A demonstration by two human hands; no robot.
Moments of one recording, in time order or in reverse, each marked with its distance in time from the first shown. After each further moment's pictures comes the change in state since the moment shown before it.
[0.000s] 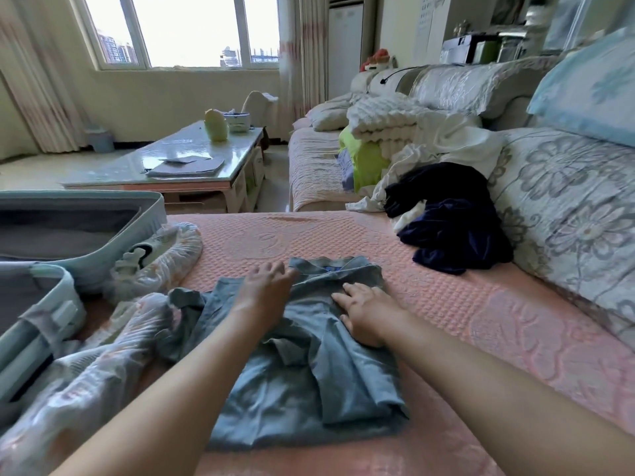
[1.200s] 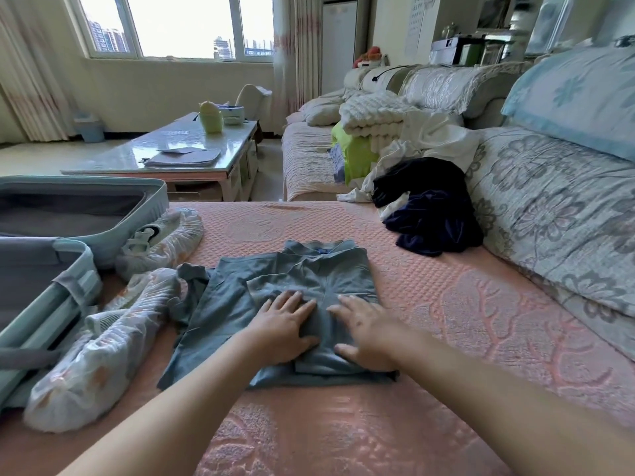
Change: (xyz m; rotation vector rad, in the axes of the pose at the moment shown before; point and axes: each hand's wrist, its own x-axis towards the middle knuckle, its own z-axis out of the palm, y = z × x) left_hand -0.092 0.052 0.005 -0.270 -0.384 0.080; right_hand -0.111 -0.022 0.024 0.086 0.037 -0.106
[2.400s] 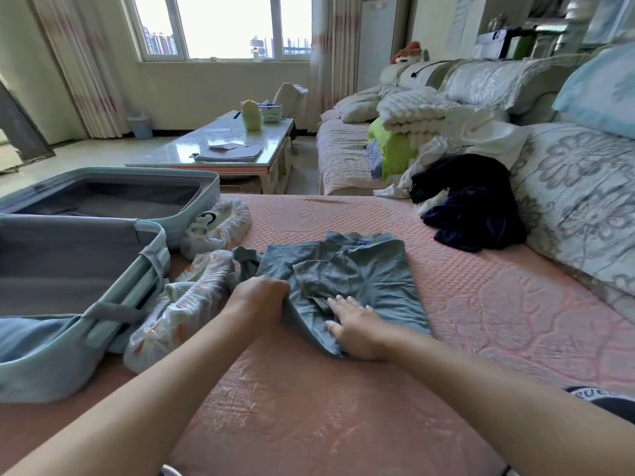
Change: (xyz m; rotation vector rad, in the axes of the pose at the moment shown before) left_hand -0.085 -0.070 -0.029 0.169 0.316 -0.130; right_hand 0.024 -0.091 0.009 0.335 -0.055 0.053
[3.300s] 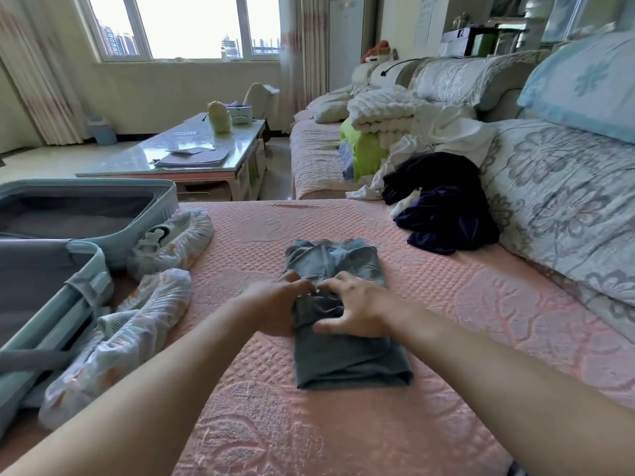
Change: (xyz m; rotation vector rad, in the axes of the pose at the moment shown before) left_hand 0.083 0.049 -0.001 -0.075 -0.211 0.213; right_hand 0.017 0.067 -0.068 -0.133 0.162 -0.133
